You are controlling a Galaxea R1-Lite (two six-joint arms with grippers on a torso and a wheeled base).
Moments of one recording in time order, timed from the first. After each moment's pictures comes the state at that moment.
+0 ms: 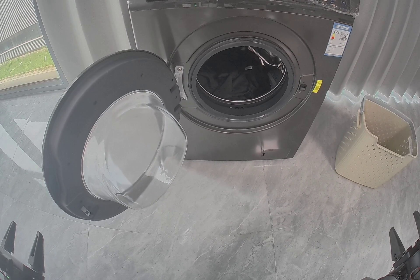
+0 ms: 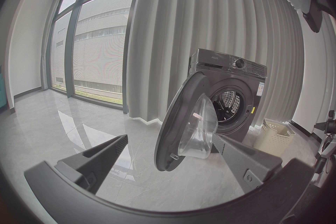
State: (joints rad) left arm 0.00 0.02 -0.02 -0.07 0.06 -0.14; right arm 0.01 0.02 -0.02 0.00 0.00 0.00
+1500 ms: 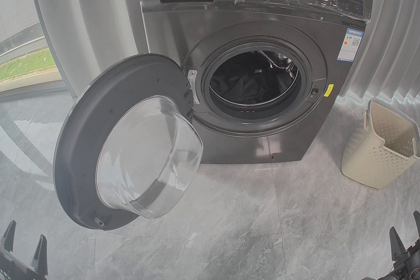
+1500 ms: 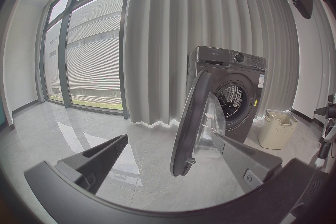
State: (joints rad) left arm 0.00 0.02 -0.02 -0.07 0.03 -0.04; right arm 0.01 0.02 -0.02 0.00 0.00 0.00
